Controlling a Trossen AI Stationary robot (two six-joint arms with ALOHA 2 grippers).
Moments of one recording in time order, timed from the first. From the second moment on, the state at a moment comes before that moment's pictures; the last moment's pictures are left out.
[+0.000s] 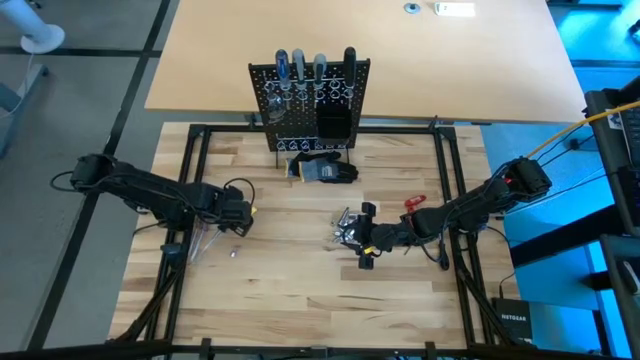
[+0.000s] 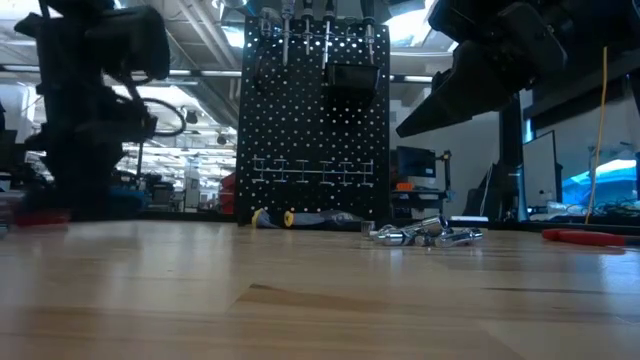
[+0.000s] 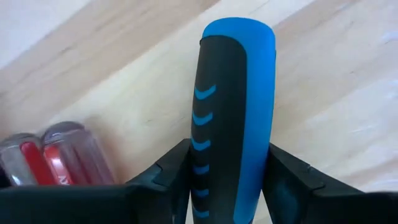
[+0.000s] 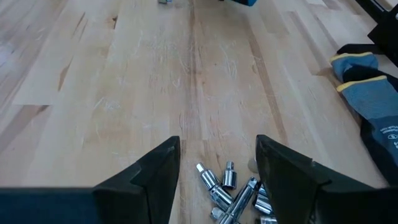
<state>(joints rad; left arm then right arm) -0.09 1.19 0.56 -0.83 -0.24 -1.07 0.34 1.47 0.71 0.13 0.39 0.16</state>
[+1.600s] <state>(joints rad) -0.33 1.17 0.83 0.03 -0.57 -0.05 0.32 1.45 0.73 0.42 0.46 0.13</state>
